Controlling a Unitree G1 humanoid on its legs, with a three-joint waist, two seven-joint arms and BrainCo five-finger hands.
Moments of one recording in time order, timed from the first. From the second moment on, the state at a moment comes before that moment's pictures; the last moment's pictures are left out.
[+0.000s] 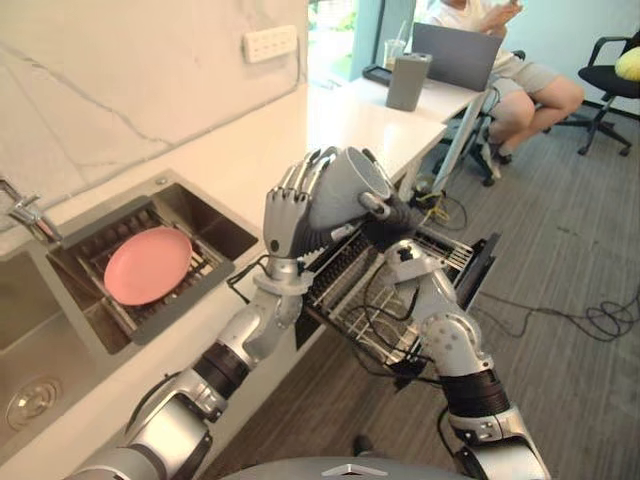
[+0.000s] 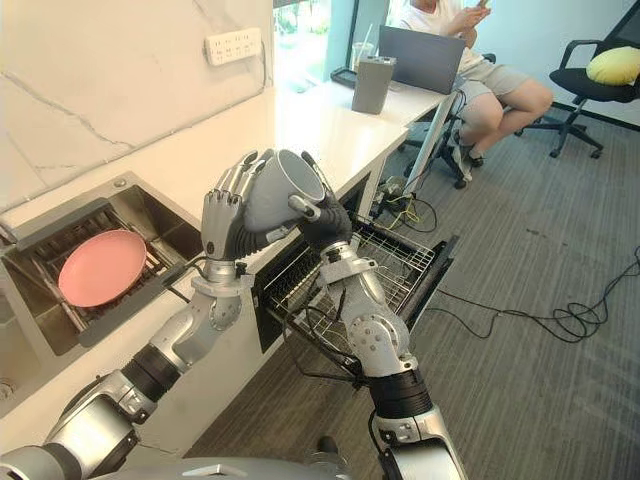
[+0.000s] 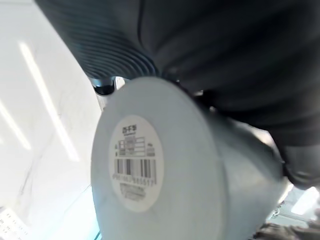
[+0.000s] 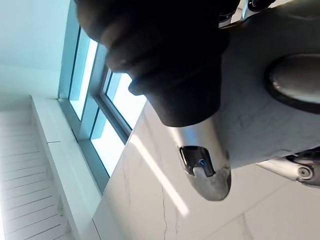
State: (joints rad) left arm -0.48 0.12 -0.58 0.29 0.83 -0.03 0.91; right arm -0.29 -0.22 0.14 -0.21 1.05 0.15 -0.01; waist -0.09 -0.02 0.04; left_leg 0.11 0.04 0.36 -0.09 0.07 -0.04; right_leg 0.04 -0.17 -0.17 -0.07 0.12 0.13
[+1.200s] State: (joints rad) left arm -0.50 0.16 -0.65 0.32 0.79 0.07 0.96; right arm -0.41 -0.22 0.20 -0.09 1.17 0.13 -0.18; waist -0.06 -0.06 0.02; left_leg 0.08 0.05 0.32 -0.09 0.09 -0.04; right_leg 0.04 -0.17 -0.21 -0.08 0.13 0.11
